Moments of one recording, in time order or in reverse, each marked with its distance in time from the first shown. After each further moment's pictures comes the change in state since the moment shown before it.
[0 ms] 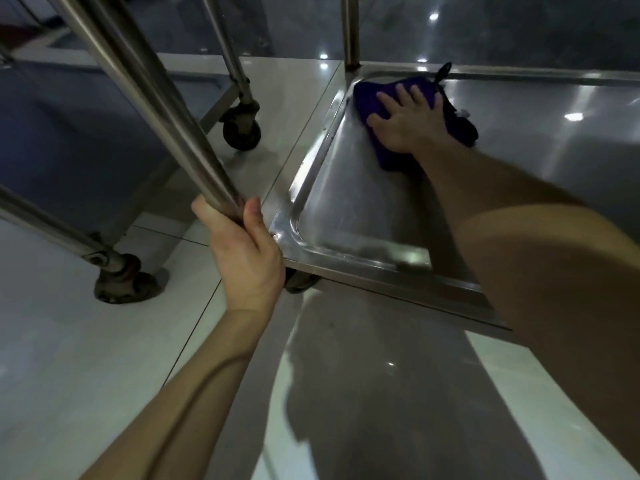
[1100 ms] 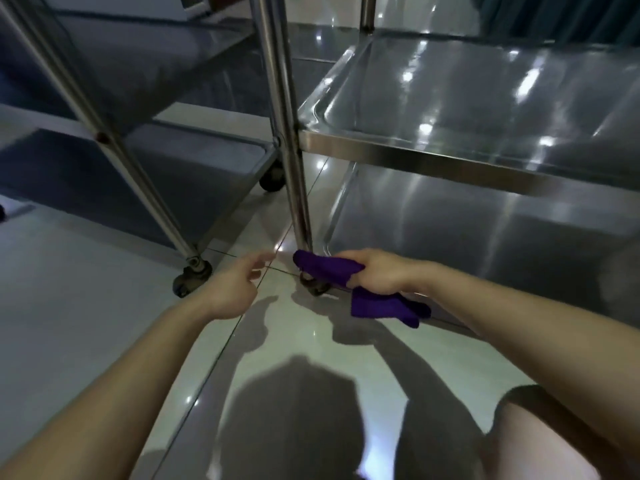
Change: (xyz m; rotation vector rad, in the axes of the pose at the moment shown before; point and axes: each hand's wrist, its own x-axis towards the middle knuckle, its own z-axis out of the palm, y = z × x) left_hand 0.060 0.078 -0.192 0.369 -1.035 -0.461; right_hand -0.297 -0.122 -0.103 0.466 -0.612 -0.185
